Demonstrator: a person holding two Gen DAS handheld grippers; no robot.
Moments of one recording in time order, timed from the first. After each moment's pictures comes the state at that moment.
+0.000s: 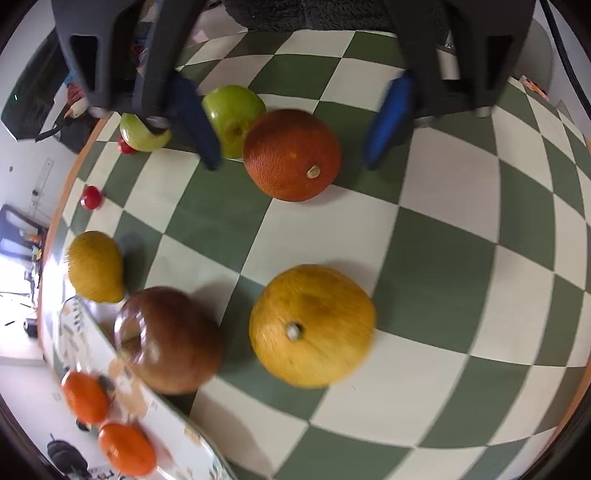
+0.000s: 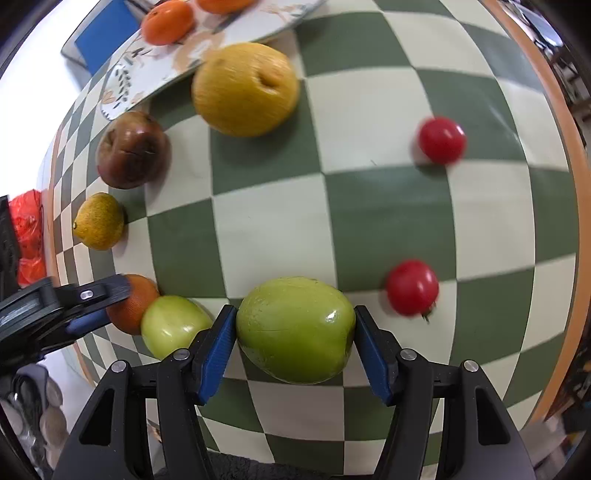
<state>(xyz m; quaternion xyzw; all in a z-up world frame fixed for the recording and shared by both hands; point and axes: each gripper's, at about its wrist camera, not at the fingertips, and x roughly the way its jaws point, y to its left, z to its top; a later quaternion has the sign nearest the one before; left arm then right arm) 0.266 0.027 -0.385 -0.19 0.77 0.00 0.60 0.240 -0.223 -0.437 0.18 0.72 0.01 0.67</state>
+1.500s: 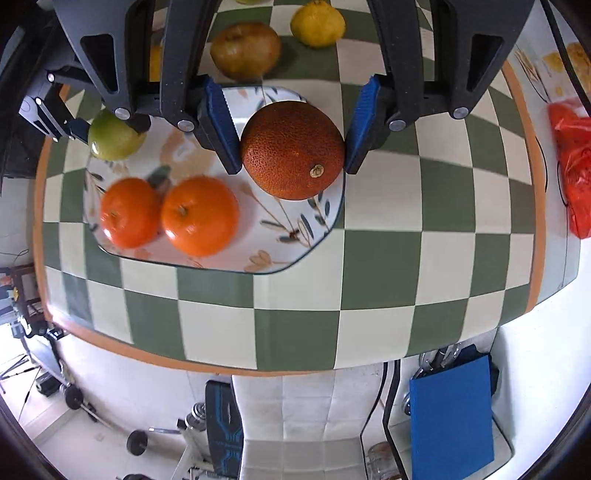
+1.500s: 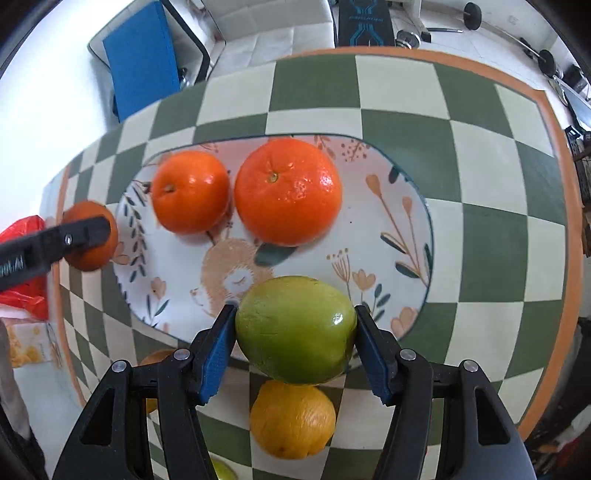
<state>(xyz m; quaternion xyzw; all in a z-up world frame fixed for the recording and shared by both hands) 0.499 -0.013 -0.304 0.01 0.70 -0.03 0.71 0.480 -0.215 -0.404 0.09 0.69 0.07 0.71</state>
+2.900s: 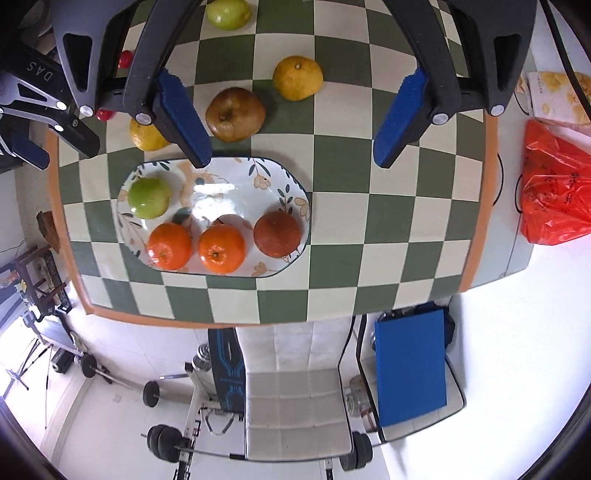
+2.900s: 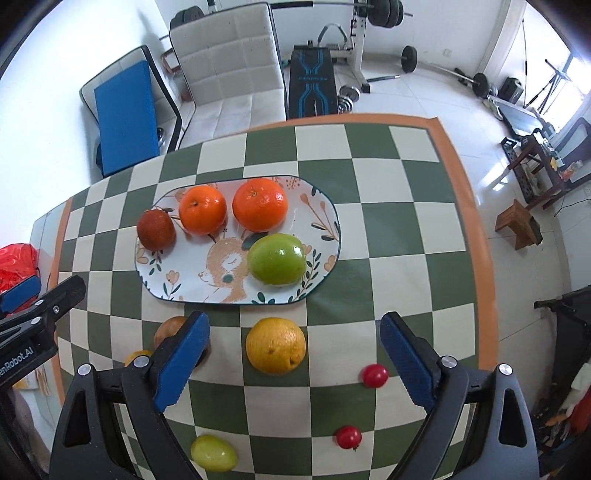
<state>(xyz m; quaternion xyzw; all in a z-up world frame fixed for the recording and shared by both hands) 0.366 -0.006 -0.201 0.04 0.57 -0.02 0.82 0.378 -0.221 -0.278 0.07 0.59 -0.04 0.80</state>
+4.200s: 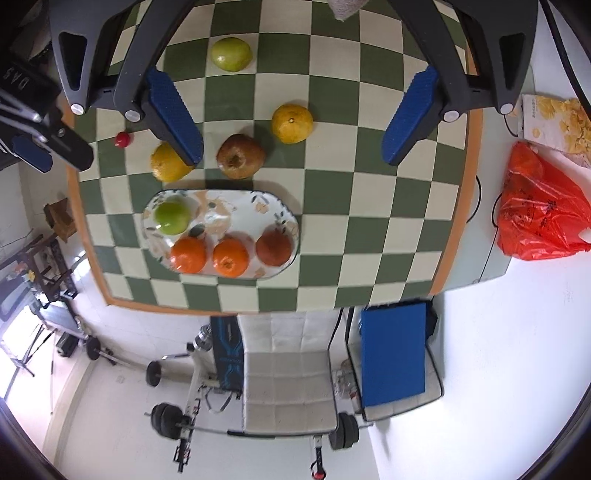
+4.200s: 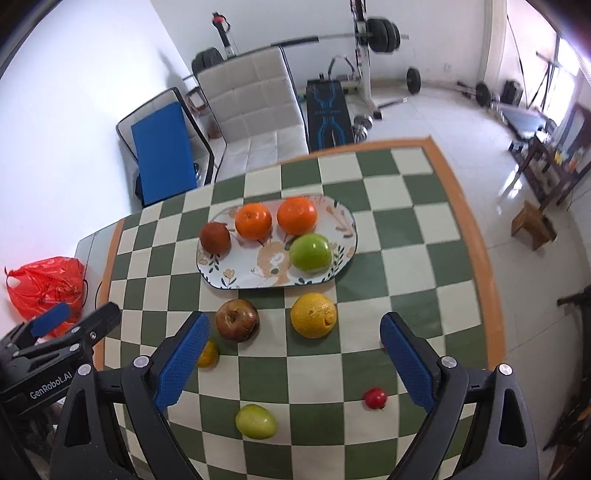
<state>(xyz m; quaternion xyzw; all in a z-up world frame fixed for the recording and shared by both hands) 0.302 0.008 -0.165 0.03 0.55 0.00 0.83 0.302 -0.214 -0.215 0.14 0.54 0.00 0.83</state>
